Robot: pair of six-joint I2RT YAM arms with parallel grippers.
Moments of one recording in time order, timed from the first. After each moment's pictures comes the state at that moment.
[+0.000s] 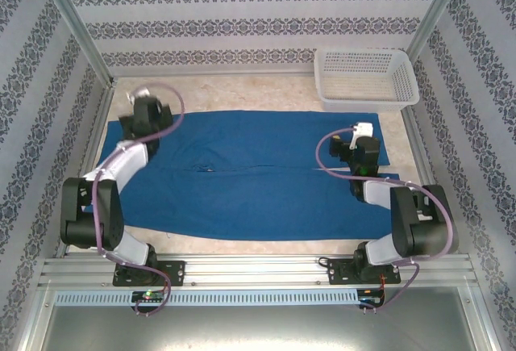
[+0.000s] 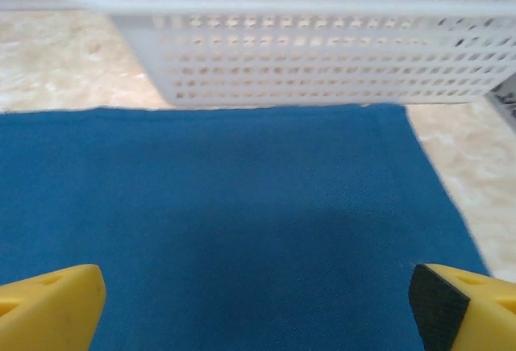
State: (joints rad) left arm 0.00 1.52 1.05 -0.07 -0.42 -0.20; right arm 0.03 1.44 0.48 0.53 0.16 0.06
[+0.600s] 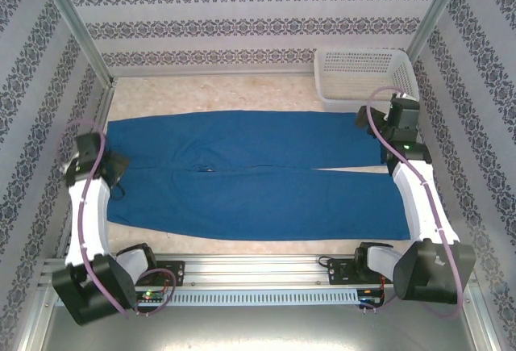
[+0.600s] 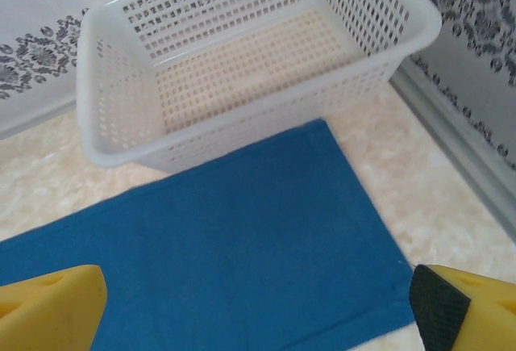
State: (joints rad) left arm 0.42 1.02 0.85 -0.93 -0.17 -0.82; right arm -0.11 1.15 0.97 -0.42 0.05 0.34
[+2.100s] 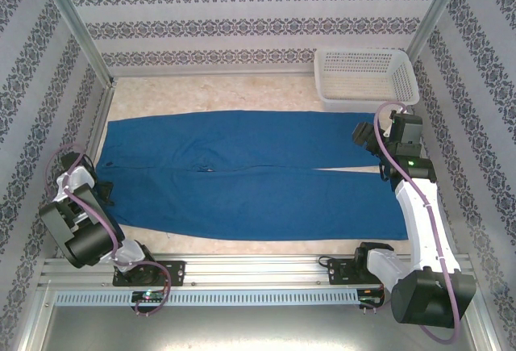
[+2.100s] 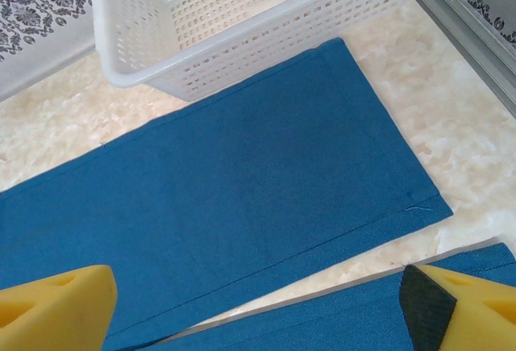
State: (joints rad) left arm 0.71 1.45 0.79 -0.79 -0.20 -0.90; right arm -0.12 1.01 0.90 -0.57 -0.04 0.39
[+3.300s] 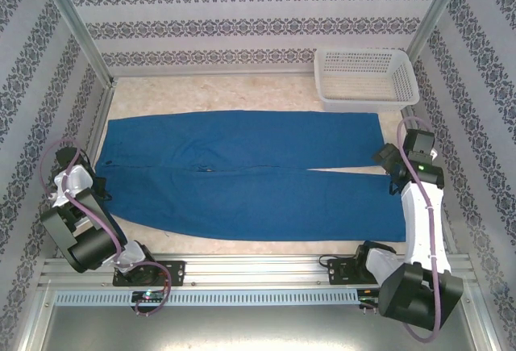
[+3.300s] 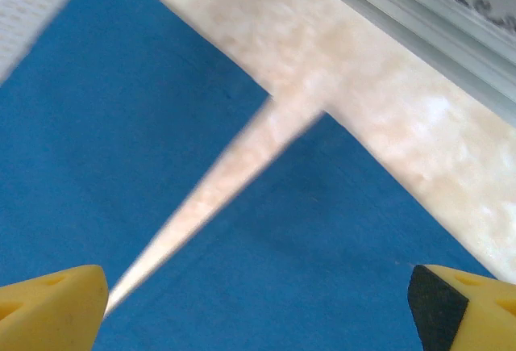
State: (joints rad) left arm 0.71 1.40 0.82 -0.76 -0.14 -0.92; right arm -0.32 1.01 0.85 -0.84 0.06 0.58
